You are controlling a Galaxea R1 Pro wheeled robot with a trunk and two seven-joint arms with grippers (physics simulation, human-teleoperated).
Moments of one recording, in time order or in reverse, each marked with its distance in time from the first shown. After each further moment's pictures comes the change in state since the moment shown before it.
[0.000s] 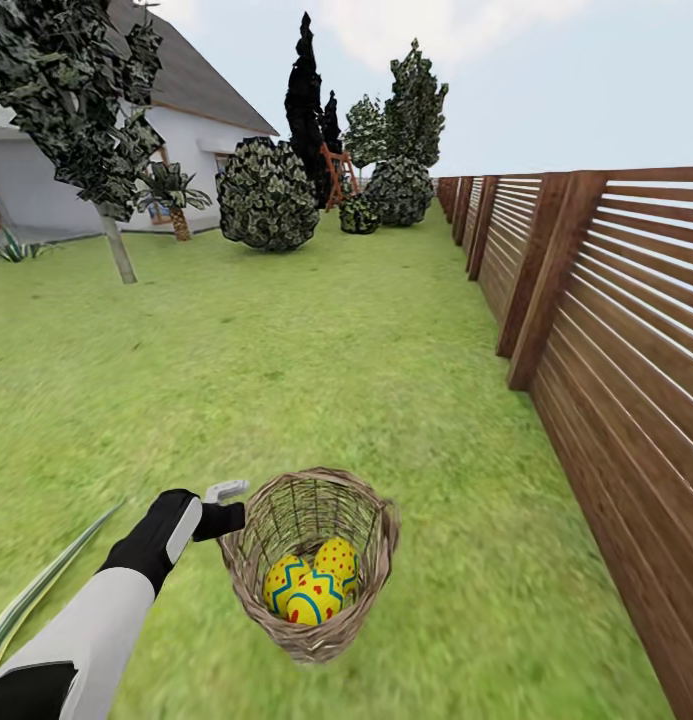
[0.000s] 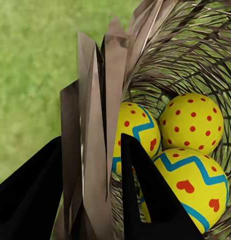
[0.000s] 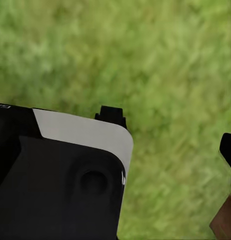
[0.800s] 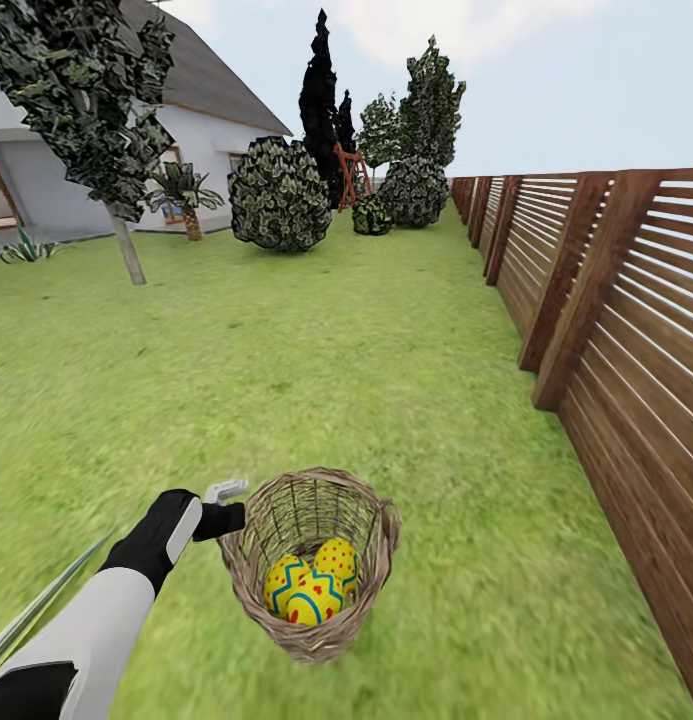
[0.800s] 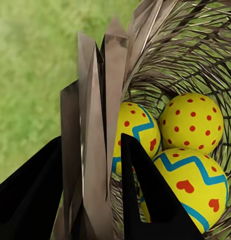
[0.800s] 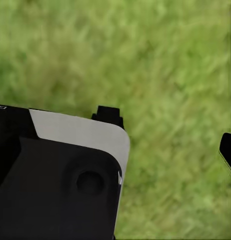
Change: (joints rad) left arm 0.000 0.000 0.000 0.000 0.000 0.001 0.000; right arm 0.000 -0.006 0.000 -0.001 -0.005 0.001 0.000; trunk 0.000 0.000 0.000
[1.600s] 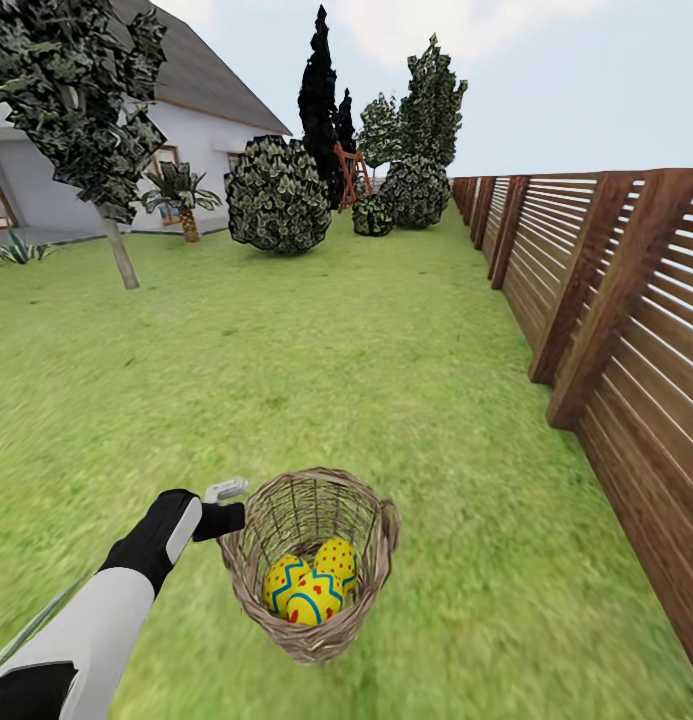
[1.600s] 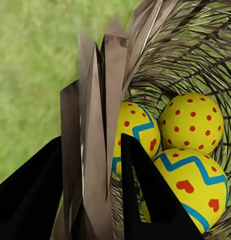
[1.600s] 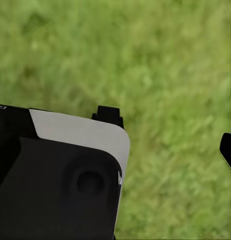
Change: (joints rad) left arm 0.000 0.000 0.000 0.000 0.001 0.000 0.000; right arm 0.000 0.000 0.000 0.000 0.000 0.000 0.000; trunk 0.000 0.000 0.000
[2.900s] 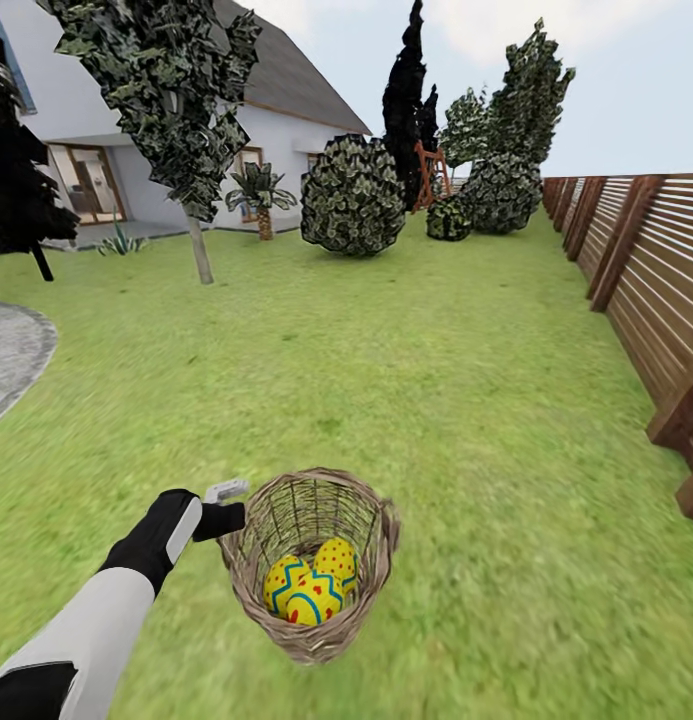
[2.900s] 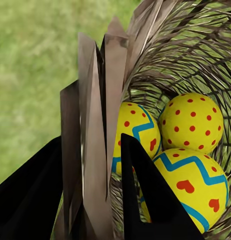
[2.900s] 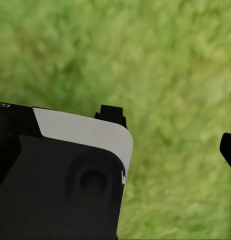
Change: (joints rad) left arm 0.000 0.000 -0.001 0.000 -0.002 0.000 0.000; right arm 0.000 0.007 0.002 0.000 0.007 0.005 0.001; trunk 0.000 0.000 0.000
